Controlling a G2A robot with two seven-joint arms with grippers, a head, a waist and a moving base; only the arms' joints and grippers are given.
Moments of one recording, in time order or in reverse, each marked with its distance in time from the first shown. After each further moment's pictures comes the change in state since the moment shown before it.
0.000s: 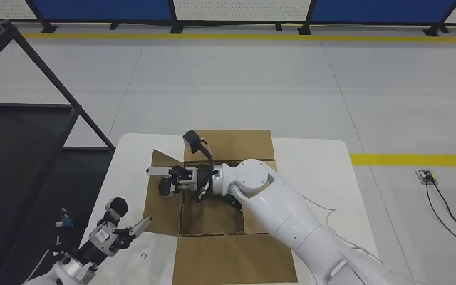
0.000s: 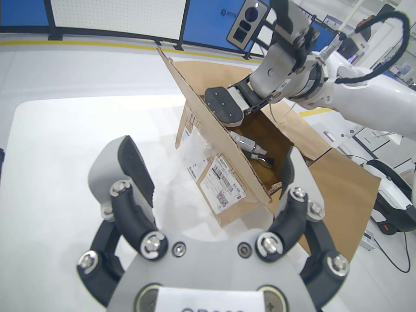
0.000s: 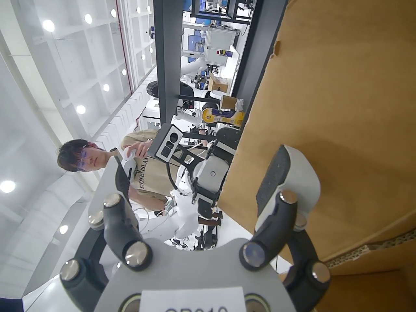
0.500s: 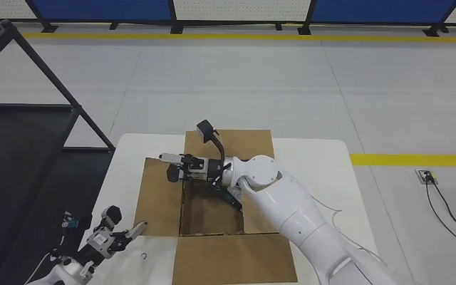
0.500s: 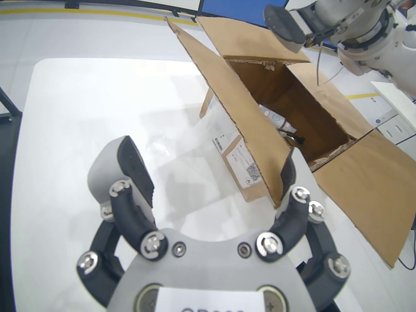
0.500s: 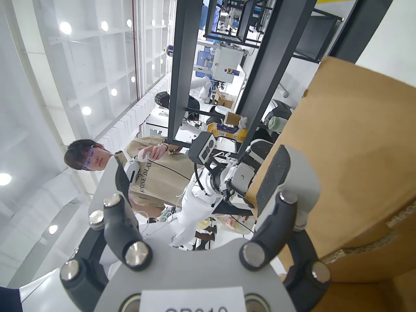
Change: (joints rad) left arm 0.007 0.002 -0.015 0.115 0.046 0.006 0.002; right arm 0.000 0.017 0.103 0.043 -0.032 -0.092 -0.004
